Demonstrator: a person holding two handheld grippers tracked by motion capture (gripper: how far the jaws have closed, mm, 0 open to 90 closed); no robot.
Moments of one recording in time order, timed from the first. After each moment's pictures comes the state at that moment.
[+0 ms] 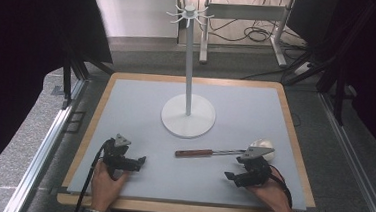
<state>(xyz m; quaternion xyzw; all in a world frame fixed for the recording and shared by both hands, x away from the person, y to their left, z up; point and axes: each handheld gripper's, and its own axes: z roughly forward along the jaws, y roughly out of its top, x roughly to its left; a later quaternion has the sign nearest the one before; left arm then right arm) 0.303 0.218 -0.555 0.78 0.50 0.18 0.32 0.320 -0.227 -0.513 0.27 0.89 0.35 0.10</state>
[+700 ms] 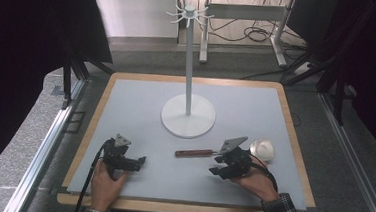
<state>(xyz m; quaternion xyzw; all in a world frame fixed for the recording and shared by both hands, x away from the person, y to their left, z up) 0.303 0.218 -0.555 0.78 0.50 0.18 0.32 0.339 -0.169 -0.503 0.18 0.93 0.31 0.05</state>
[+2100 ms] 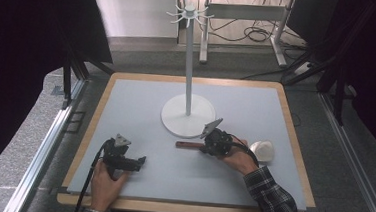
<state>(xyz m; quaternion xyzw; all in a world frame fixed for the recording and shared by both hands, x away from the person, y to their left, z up) 0.303 0.218 -0.555 0.78 0.50 0.18 0.32 0.400 -0.119 -0.509 0.13 0.96 0.26 0.07</state>
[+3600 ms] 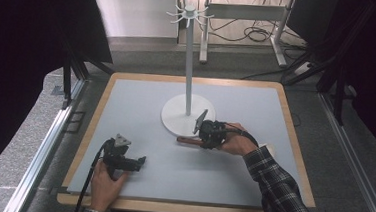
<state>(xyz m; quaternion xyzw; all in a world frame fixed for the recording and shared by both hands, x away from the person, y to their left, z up) 0.303 0.218 -0.555 0.78 0.50 0.18 0.32 0.425 -0.096 -0.489 0.04 0.98 0.15 0.07</state>
